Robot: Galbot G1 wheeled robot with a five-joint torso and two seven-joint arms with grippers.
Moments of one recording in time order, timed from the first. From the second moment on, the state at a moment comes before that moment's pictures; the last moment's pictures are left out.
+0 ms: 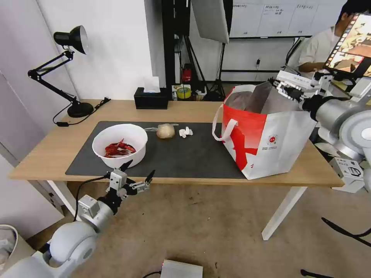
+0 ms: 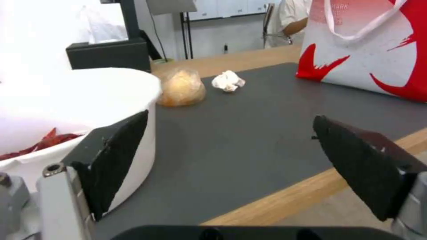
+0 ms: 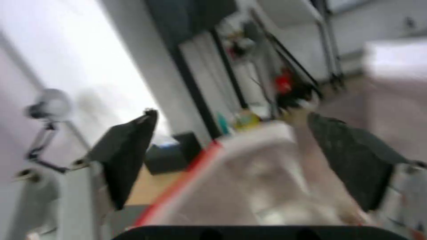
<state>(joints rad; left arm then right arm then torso) 1.37 -0.71 -0.30 -2.07 -0.63 -0.07 -0.07 -0.62 0.75 0.44 1.95 1.44 -0.51 0.30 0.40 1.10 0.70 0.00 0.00</state>
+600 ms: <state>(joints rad) 1.39 -0.70 -0.34 -2.06 -0.63 -0.08 -0.07 -0.69 0.69 0.20 2.19 1.22 -0.43 0.04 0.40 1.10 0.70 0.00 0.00</state>
